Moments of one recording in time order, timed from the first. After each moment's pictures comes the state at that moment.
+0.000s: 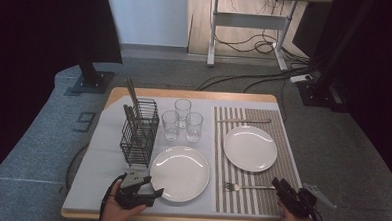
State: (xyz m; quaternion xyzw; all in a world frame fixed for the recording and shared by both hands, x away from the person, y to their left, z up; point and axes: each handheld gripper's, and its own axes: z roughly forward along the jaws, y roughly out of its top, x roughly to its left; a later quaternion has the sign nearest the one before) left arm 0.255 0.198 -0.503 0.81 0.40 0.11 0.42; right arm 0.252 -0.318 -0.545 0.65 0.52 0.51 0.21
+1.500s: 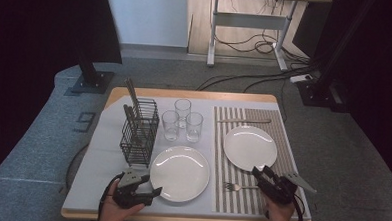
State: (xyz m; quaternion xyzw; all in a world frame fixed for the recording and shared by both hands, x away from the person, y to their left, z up) left arm 0.255 0.203 -0.500 0.80 0.40 0.12 0.43; right arm 0.278 -0.265 -0.519 0.56 0.58 0.55 0.21
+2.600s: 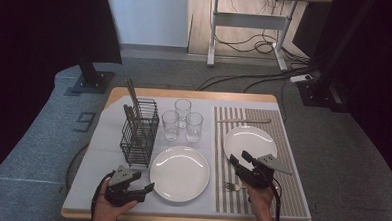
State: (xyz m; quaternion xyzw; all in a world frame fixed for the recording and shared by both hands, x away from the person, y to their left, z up) left arm 0.255 0.223 -0.495 0.79 0.42 0.14 0.43; right arm 0.309 -0.203 -0.489 0.48 0.63 0.57 0.21
